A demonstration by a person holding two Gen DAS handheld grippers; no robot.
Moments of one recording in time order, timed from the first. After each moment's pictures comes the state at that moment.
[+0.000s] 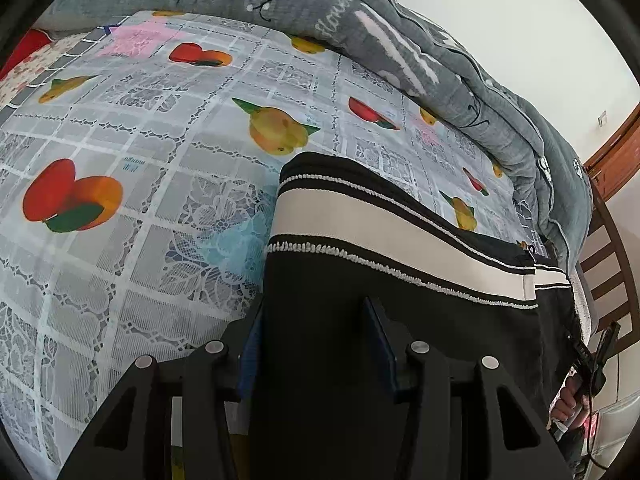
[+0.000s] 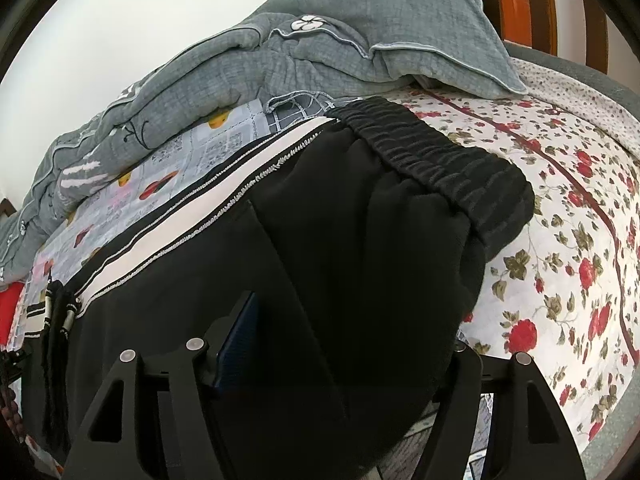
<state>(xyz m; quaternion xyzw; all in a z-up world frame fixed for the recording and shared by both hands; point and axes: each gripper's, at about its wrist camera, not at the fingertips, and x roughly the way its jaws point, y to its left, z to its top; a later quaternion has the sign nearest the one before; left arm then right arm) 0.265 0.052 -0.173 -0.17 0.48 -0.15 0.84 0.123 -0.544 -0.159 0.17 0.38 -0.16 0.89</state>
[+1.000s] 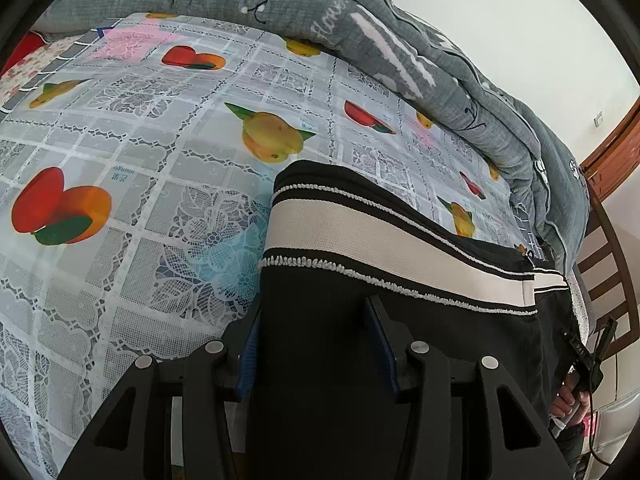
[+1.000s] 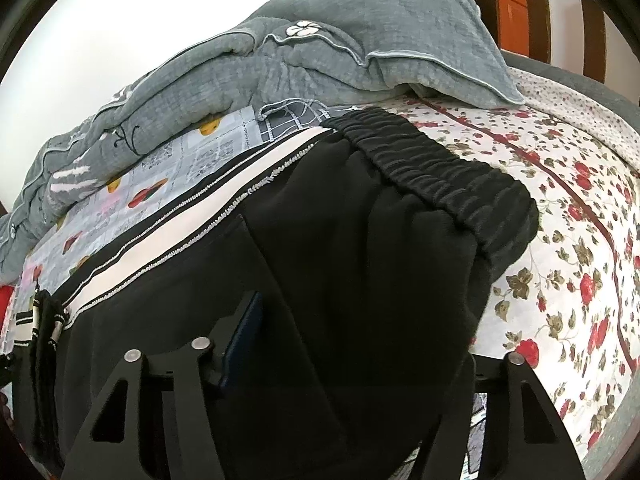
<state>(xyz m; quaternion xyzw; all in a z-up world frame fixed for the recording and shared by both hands) 0.273 0.048 -0.174 -0.18 0.48 -0.16 0.85 0.133 -0.547 -0.159 0.16 0.37 -0.18 0.90</state>
